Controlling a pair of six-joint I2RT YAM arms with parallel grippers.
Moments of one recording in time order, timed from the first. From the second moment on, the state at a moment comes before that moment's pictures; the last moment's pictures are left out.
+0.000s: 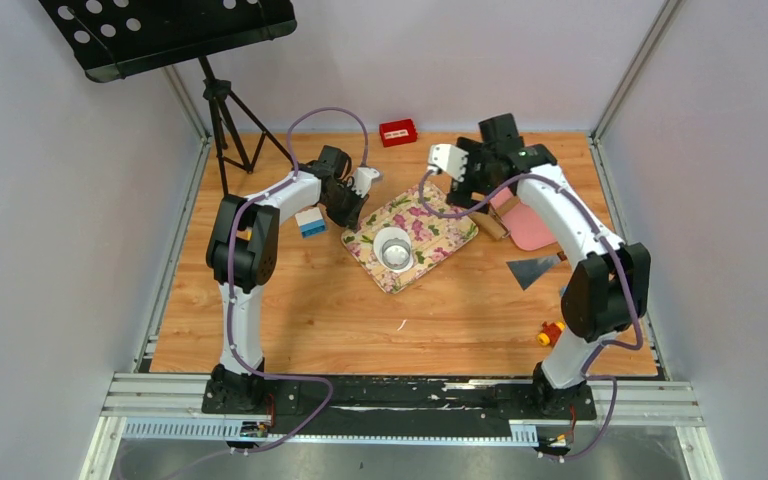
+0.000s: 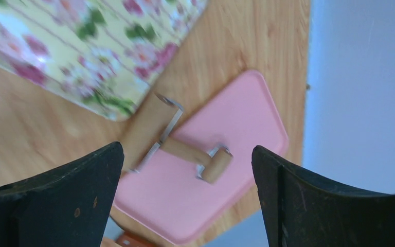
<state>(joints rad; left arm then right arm) -0.36 2.12 1.56 -0.59 0.36 0.37 0.35 1.71 1.58 -0.76 -0.18 -1.03</state>
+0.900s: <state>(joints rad) -0.36 2.12 1.57 -0.61 0.36 0.37 0.08 2.18 1.74 -0.88 -0.13 -1.83</state>
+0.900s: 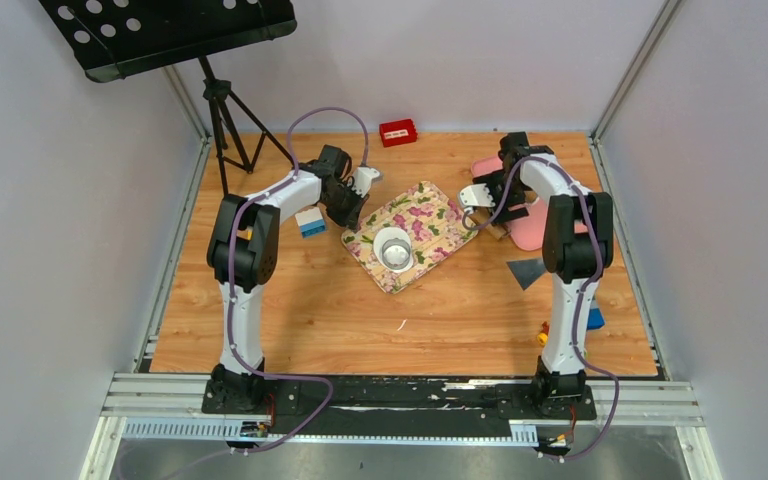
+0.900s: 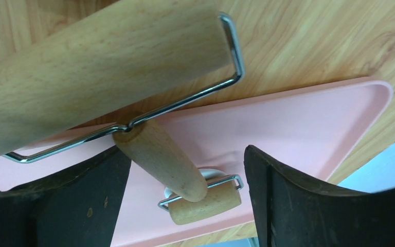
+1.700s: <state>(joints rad) -0.36 2.13 1.59 -0.62 0.36 0.37 0.08 1.73 1.53 -0.96 -0.21 -1.88</state>
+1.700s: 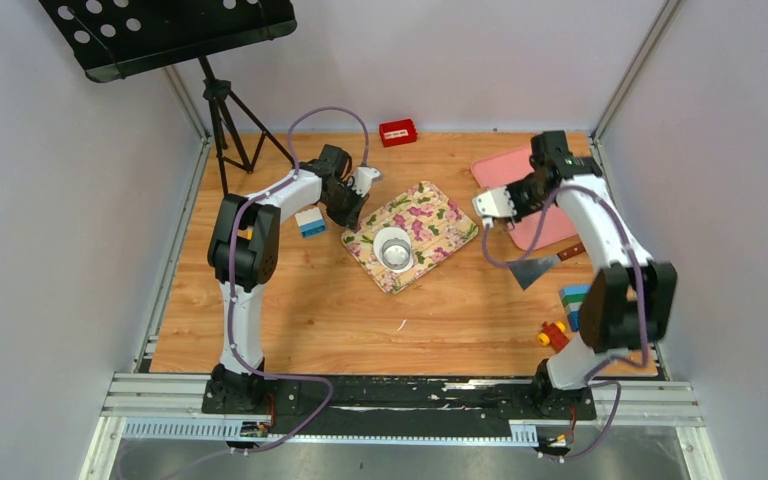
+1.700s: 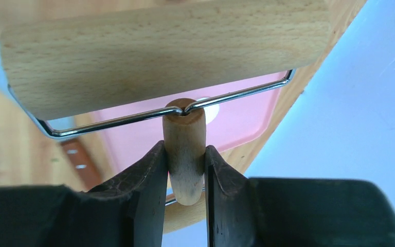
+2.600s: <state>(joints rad) -0.36 2.13 1.59 -0.63 0.36 0.37 0.17 1.19 0.90 -1.03 -0.34 -1.76</state>
